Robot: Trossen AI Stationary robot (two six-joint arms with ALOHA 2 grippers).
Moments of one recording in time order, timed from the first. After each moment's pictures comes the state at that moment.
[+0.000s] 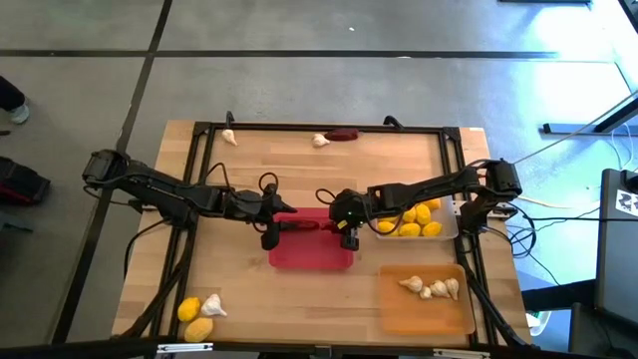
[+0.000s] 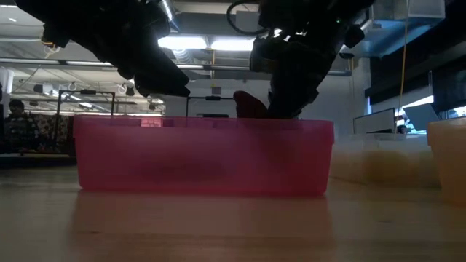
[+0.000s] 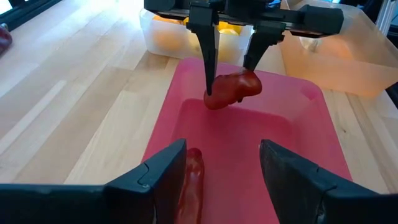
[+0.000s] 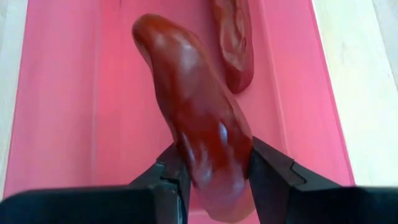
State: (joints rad) left arm -0.12 1.25 0.53 0.22 -0.19 -0.26; right arm 0.06 1.74 1.10 -0.30 -0.06 0.15
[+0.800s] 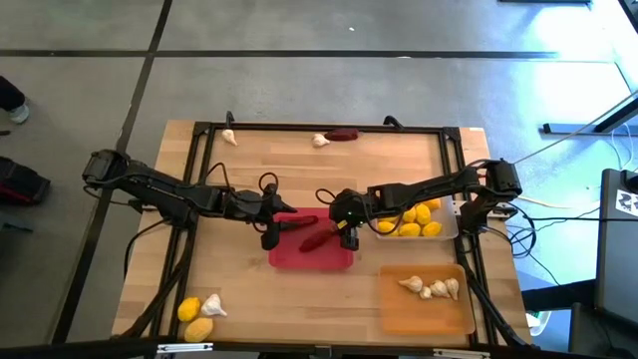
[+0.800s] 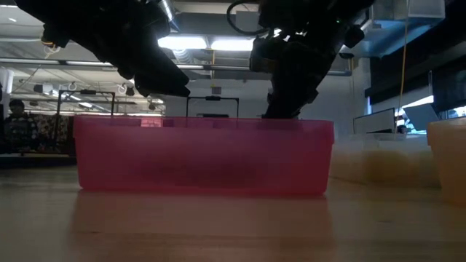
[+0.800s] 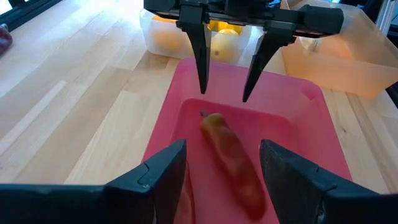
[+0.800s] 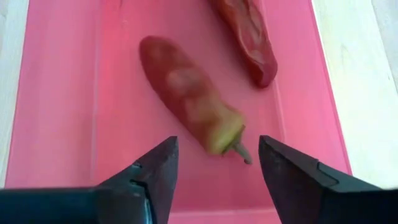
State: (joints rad) left arm -0.12 1.25 0.53 0.22 -0.19 -0.26; right arm 0.06 1.74 1.10 -0.30 -0.06 0.15
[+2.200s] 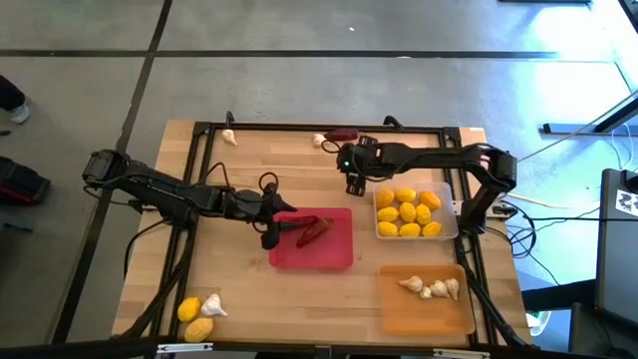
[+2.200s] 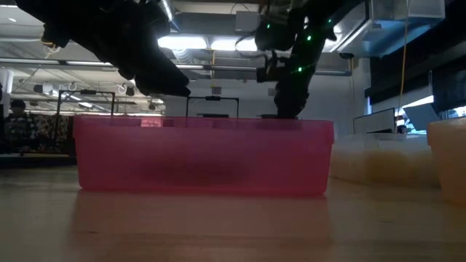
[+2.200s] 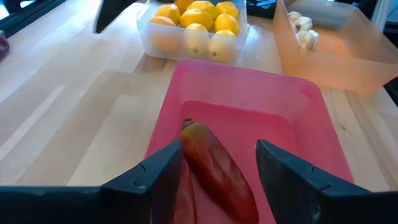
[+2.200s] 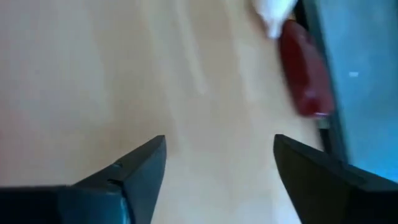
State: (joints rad) left arm -0.12 1.25 0.53 0.22 -0.19 -0.23; right arm -0.25 1.73 1.28 -0.67 0.34 -0.13
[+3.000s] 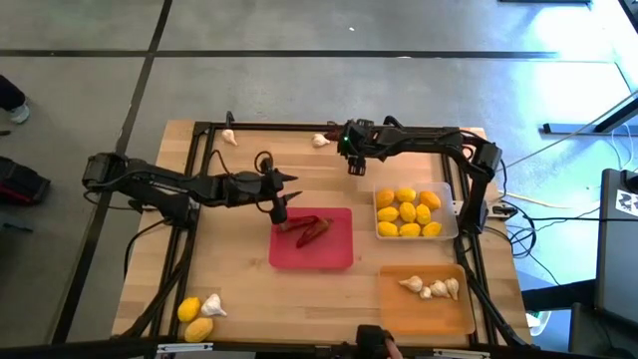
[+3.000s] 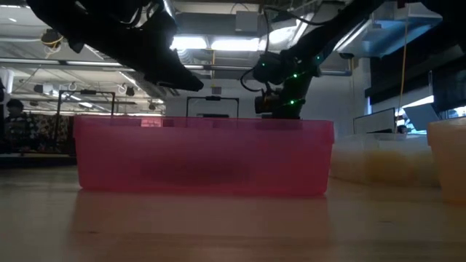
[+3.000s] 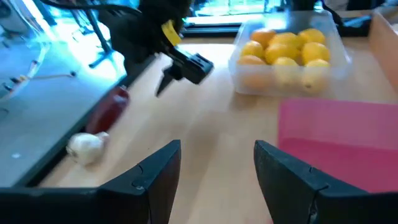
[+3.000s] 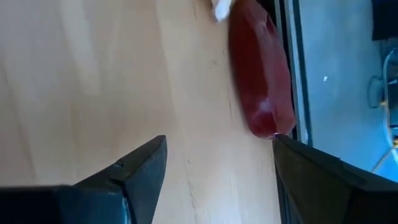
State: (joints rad) left arm 0.04 1.25 0.53 0.33 -0.35 0.03; right arm -0.46 1.89 1.28 -0.46 0.35 -0.45
